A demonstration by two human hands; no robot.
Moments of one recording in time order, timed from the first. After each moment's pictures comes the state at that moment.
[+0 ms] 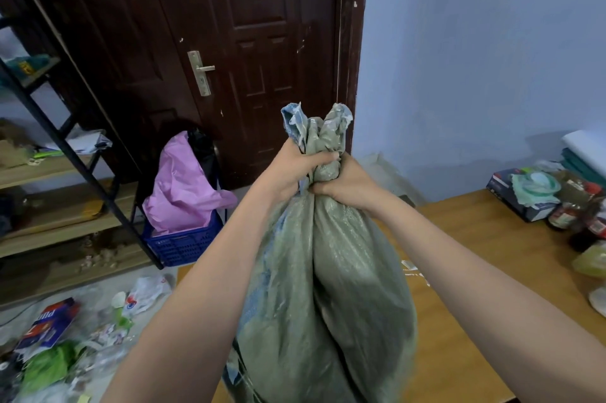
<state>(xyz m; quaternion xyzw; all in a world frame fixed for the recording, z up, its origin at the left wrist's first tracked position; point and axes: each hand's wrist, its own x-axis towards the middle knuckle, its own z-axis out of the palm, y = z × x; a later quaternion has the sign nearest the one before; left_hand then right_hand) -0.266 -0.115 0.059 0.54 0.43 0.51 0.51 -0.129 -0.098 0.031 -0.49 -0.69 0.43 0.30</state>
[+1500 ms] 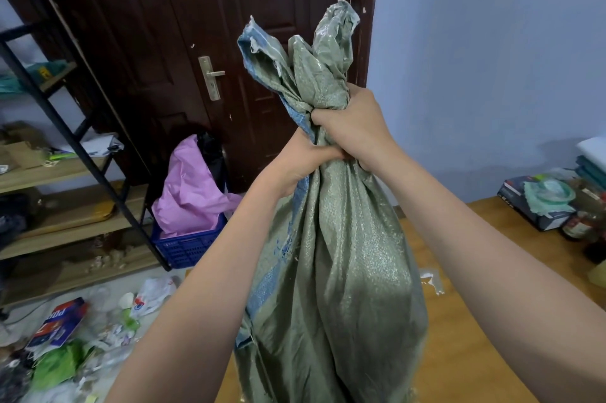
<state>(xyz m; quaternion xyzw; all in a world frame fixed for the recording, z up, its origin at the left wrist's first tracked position) -0.265 -0.129 0.094 0.60 0.46 0.51 0.40 -0.156 -0.113 0.142 -0.45 -0.67 0.34 0.48</state>
